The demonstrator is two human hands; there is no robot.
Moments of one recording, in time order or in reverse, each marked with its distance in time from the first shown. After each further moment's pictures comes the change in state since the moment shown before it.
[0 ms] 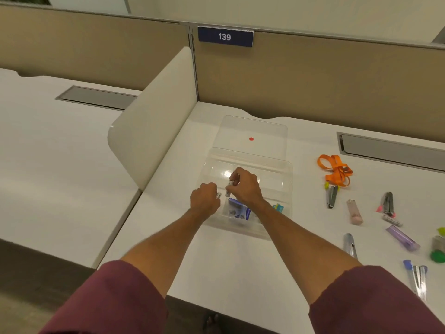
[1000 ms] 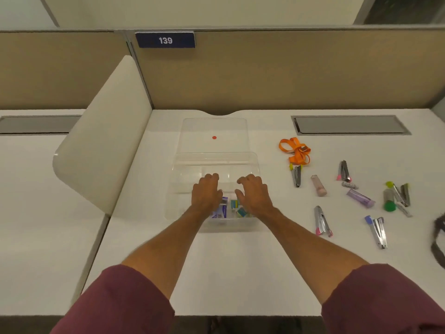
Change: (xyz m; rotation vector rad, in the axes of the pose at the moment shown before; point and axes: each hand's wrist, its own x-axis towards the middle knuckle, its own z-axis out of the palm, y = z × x) left_hand 0.010 0.063 0.007 -0.010 0.043 0.328; right_hand -0.037 0.069 -0.045 -0.467 0.142 0.021
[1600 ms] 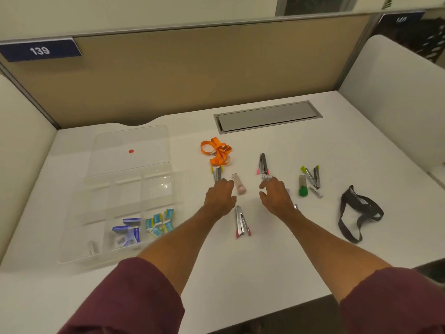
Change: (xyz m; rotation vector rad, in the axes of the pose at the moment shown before) left_hand 0.034 0.249 0.106 0.060 -0.242 0.337; right_hand -0.059 0.270 -0.100 -0.003 0.094 0.382
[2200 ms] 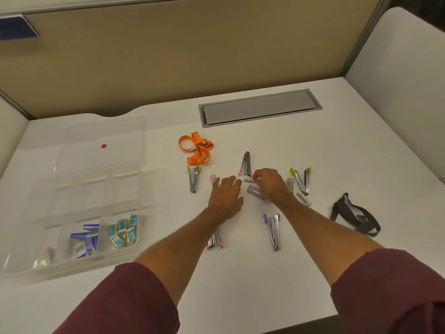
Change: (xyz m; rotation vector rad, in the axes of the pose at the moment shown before) left_hand 0.073 0.068 0.058 0.170 0.033 0.071; right_hand 0.091 0.068 -0.013 0.023 -0.137 -0.037
